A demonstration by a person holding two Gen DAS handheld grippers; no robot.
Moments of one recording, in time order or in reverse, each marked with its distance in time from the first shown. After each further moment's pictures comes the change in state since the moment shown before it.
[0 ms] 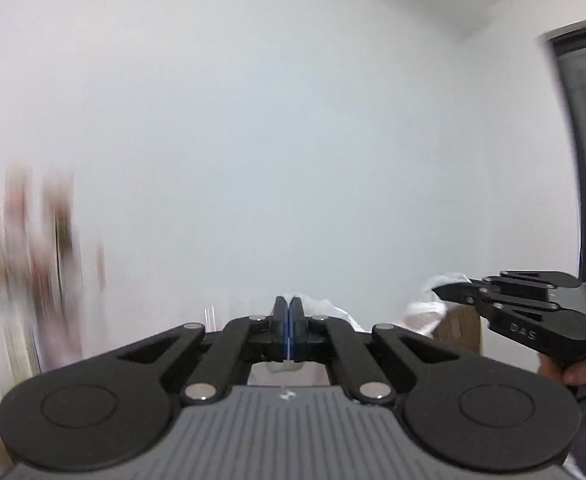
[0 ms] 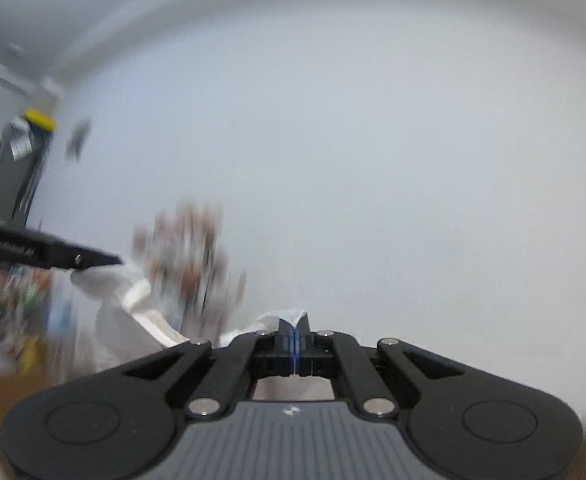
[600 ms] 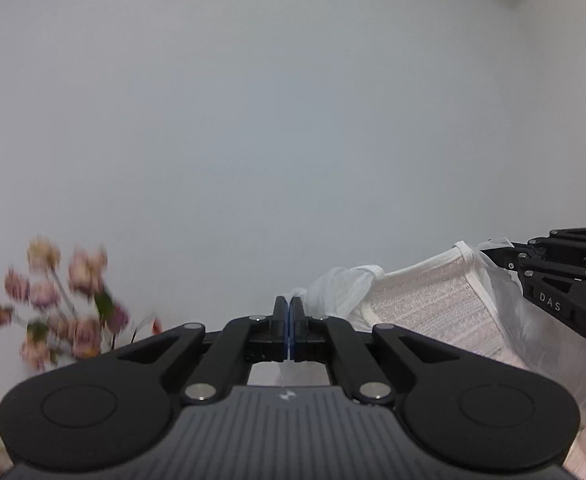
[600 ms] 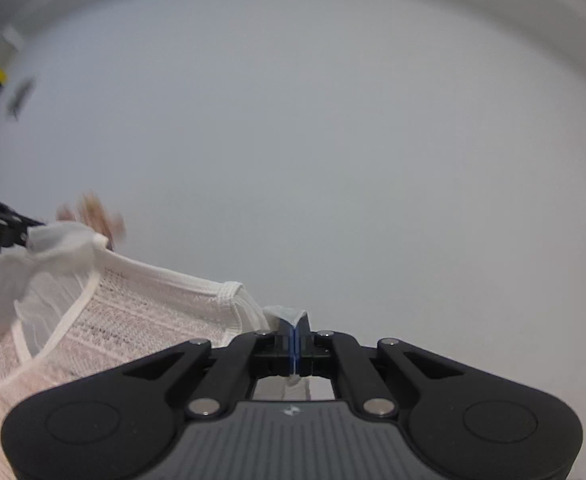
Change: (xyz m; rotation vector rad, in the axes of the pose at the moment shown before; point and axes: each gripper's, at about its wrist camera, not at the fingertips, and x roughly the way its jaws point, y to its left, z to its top) left arm 0.202 0.065 0.042 0.038 0.196 0.216; right arm 0.230 -0.047 0.024 -0.075 0.217 -0.178
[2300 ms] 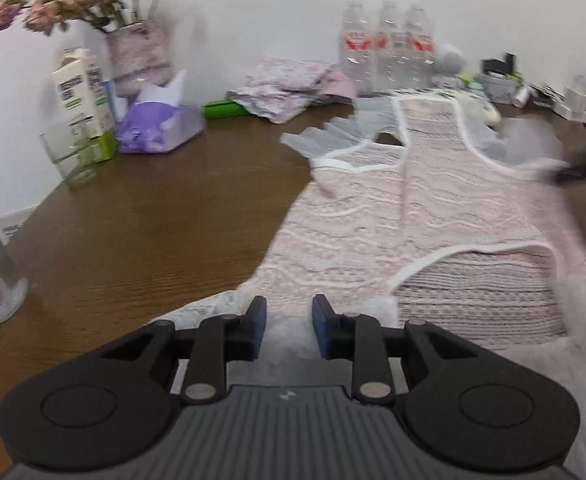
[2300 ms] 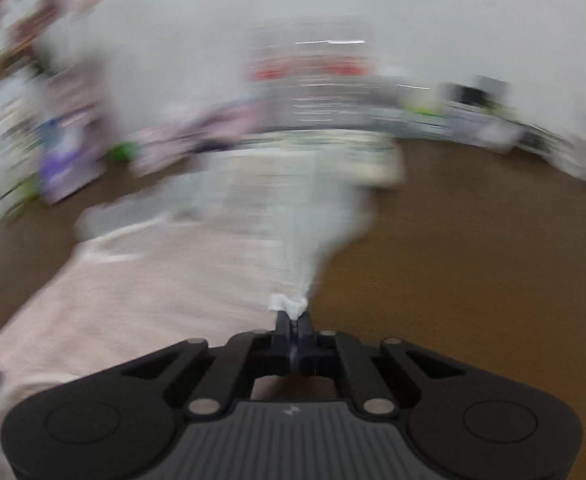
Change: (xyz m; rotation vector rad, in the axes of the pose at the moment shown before) left arm 0.016 0.024 -0.398 -0.007 0.591 0.155; right arm 0.062 0.069 -0.354 0.483 0.727 0.015
